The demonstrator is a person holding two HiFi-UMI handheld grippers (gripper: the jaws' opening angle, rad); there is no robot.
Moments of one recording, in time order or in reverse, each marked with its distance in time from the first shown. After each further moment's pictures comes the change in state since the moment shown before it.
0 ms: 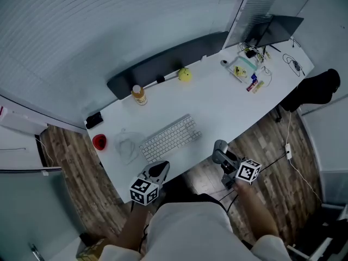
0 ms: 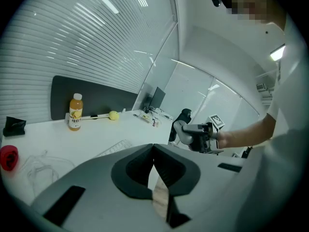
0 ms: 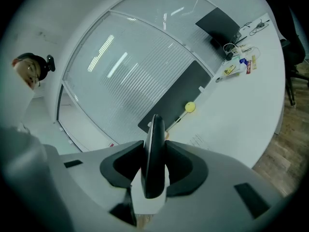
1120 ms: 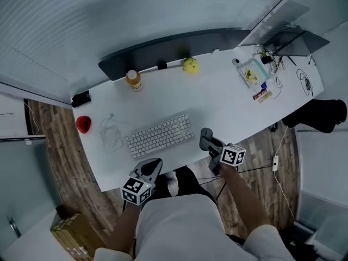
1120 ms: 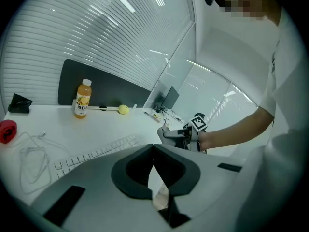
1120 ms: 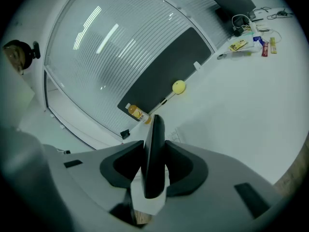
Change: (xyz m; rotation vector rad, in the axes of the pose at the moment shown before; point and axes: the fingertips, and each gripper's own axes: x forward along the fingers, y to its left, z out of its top) left arm 0.048 0.012 -0.014 -0.136 -0.018 0.119; right arm 0.096 -0.109 0.004 -0.033 0.307 -0.068
